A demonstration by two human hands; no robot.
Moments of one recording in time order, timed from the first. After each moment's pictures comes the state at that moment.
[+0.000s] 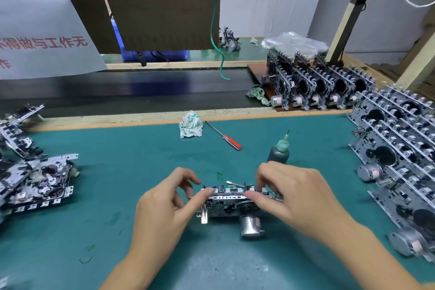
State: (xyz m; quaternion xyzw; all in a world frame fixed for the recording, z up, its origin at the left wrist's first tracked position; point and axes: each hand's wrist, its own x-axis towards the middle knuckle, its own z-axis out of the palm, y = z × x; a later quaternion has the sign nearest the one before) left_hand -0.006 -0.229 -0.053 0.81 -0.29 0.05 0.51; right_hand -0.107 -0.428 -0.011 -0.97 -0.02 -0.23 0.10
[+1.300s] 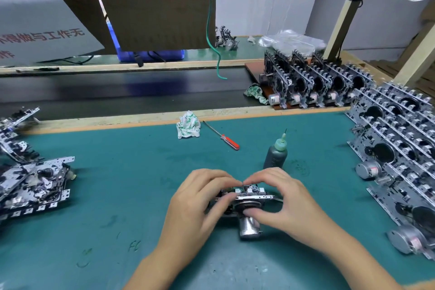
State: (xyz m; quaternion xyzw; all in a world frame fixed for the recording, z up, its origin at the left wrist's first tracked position) left_hand -0.016 -0.259 -0.056 0.76 -0.47 0.12 0.44; right_hand -0.111 -0.430 -0.042 -0.91 0.04 -0.12 0.40
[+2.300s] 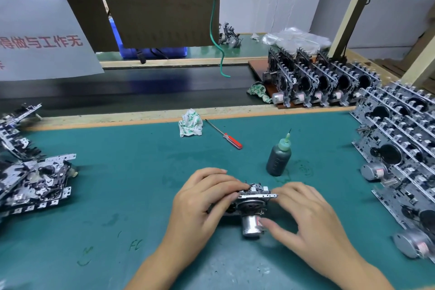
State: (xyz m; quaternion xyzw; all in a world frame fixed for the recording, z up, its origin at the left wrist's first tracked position) left_hand -0.011 -0.263 -0.062 0.72 -0.48 0.14 0.48; right_hand -0.133 -0.433 -0.068 -0.96 0.03 -0.24 0.11
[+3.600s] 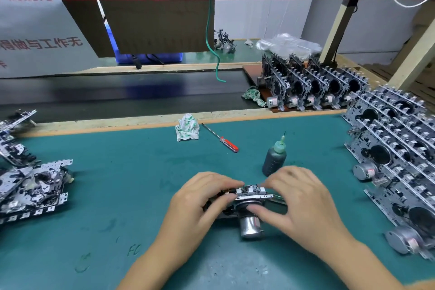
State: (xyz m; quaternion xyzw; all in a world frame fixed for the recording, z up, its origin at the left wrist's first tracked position) left_hand -0.011 -0.257 -0.049 0.73 -0.47 0.04 0.49; right_hand -0.116 -0.433 -0.044 -0.96 0.05 -0.28 0.06
